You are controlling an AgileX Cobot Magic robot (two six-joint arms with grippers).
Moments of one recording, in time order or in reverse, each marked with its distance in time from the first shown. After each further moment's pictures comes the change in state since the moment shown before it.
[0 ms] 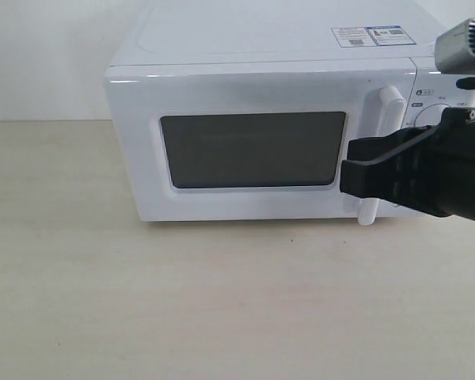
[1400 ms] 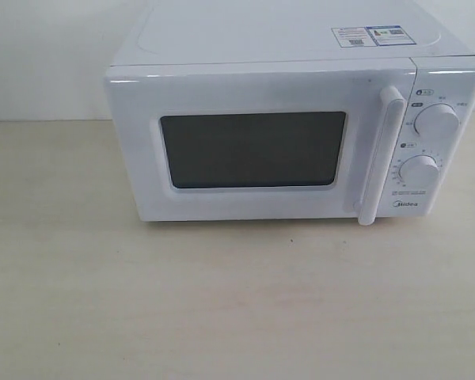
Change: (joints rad) left arm 0.000 0.000 0.000 0.000 0.000 0.000; right arm -0.465 -1.014 0.469 -0.021 0.019 -0.015
